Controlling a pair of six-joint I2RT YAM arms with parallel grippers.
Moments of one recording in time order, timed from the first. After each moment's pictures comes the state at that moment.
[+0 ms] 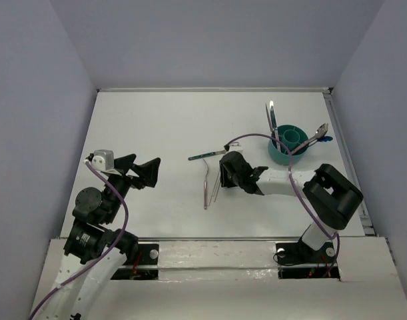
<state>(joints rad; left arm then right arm) -0.43 0.28 0.62 -0.25 -0.06 -0.38 0.82 1.65 0.83 0.01 0.28 0.55</state>
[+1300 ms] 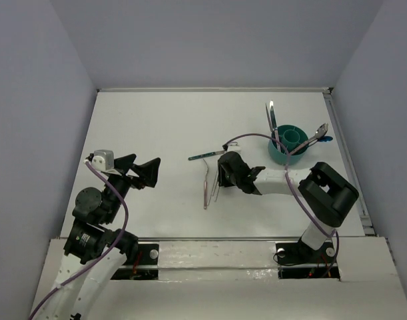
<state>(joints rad) -0.43 0.28 0.62 -0.25 -0.06 -0.38 0.83 1.69 0.84 0.04 0.28 0.58</state>
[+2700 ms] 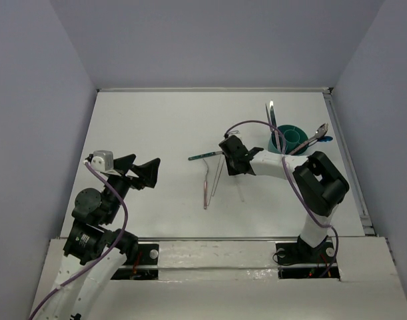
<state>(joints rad) -0.43 0.28 0.62 -0.25 -0.06 -0.38 0.71 1.81 1.09 -0.29 0.33 0.39</state>
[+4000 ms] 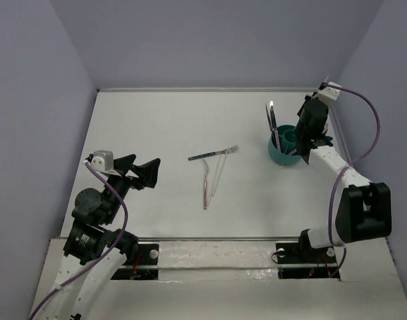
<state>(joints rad) -0.43 0.28 0.62 -0.25 -0.05 -0.38 0.14 1.41 0.98 0.42 0.65 0.14</state>
